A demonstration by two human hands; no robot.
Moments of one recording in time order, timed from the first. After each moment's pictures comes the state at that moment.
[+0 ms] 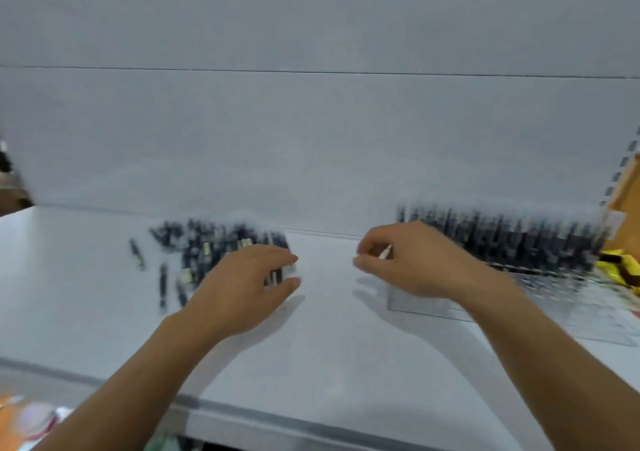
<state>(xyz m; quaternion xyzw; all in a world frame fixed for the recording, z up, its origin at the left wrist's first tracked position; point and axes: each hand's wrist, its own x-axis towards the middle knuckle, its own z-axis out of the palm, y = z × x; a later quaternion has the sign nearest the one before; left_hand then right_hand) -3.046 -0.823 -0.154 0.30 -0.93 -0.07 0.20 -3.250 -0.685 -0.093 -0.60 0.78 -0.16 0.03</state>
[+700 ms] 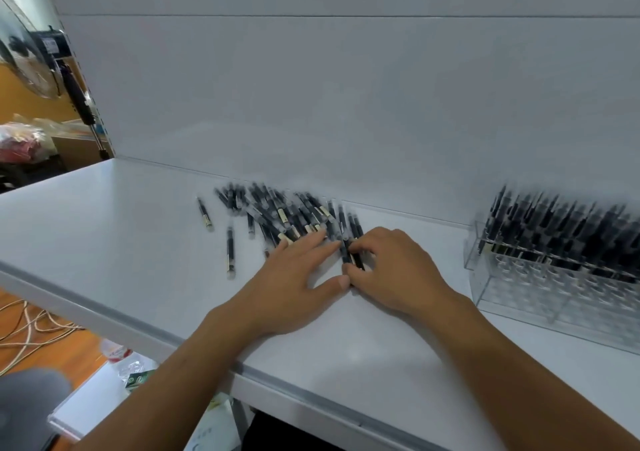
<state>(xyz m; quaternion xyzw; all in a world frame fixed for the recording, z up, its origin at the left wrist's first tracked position) -3.015 -0.838 -0.190 0.34 -0.91 -0.20 0.16 -3.183 -0.775 -0.169 -0.64 0.74 -0.19 0.02</state>
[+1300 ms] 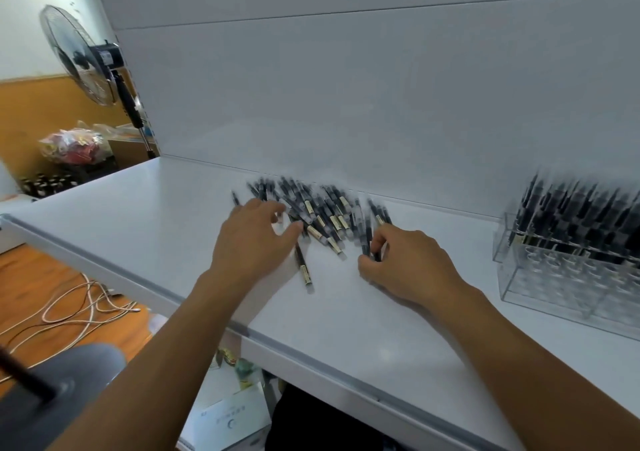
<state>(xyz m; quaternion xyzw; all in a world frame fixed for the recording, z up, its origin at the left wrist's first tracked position) -2.975 -0.866 -0.167 0.55 -0.79 -0.05 0.27 -3.174 -0.773 -0.171 -0.61 0.76 -0.21 0.08</state>
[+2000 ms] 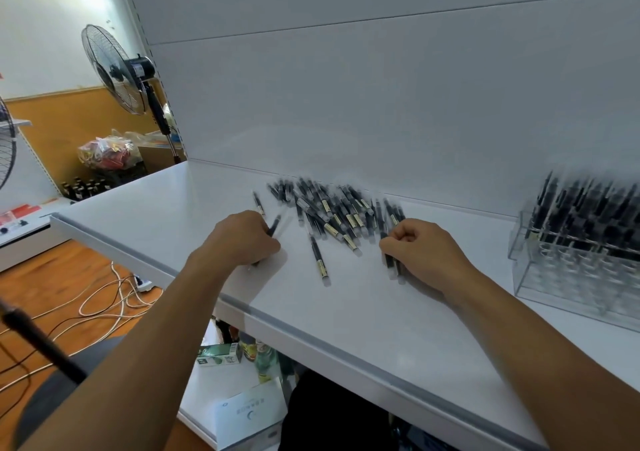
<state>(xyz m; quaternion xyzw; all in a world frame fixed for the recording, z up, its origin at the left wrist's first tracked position) -2.941 -0.871 -0.141 0.65 -0.74 -0.15 0.09 -3.180 -0.774 -0.173 -0.53 0.69 -0.41 0.27</state>
